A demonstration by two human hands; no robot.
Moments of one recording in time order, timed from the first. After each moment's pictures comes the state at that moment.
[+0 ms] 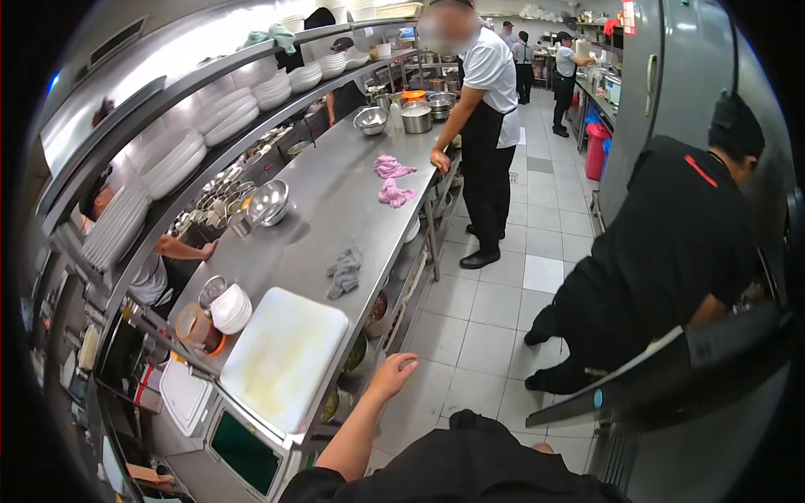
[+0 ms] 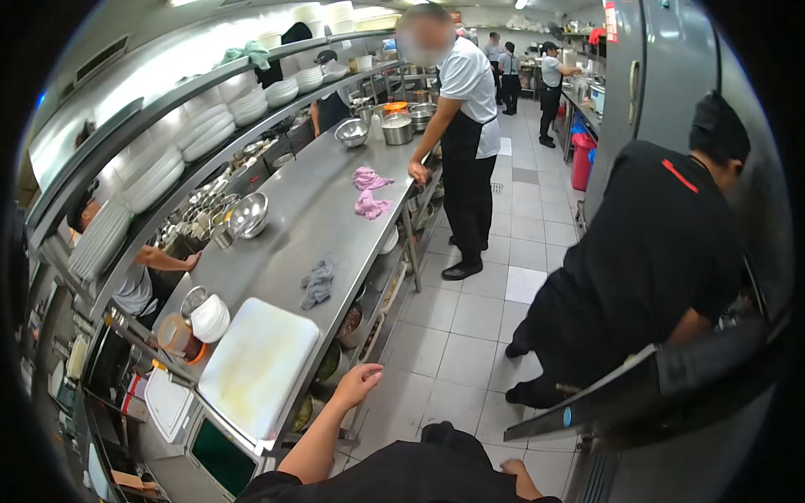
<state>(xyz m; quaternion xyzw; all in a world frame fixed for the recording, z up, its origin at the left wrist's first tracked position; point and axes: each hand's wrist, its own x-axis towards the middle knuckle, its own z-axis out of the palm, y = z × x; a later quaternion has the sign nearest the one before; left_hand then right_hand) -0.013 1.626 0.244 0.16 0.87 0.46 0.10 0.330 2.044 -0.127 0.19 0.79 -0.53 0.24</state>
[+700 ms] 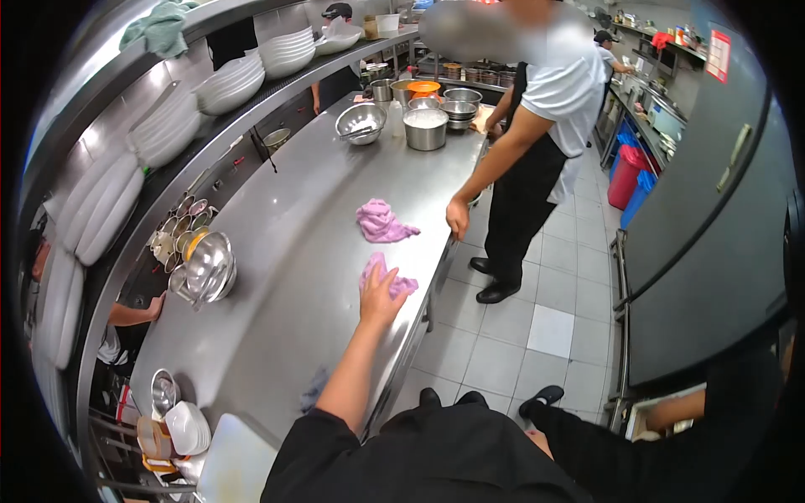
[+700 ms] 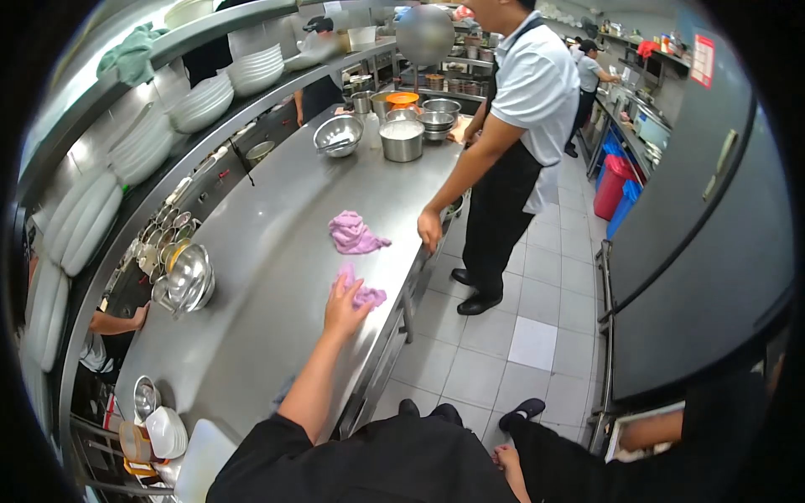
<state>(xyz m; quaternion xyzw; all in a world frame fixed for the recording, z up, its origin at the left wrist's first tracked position) -0.651 1.754 0.270 0.13 0.91 0.36 -0.15 -0.240 2.126 0.047 0.43 0.70 -0.53 0.20</state>
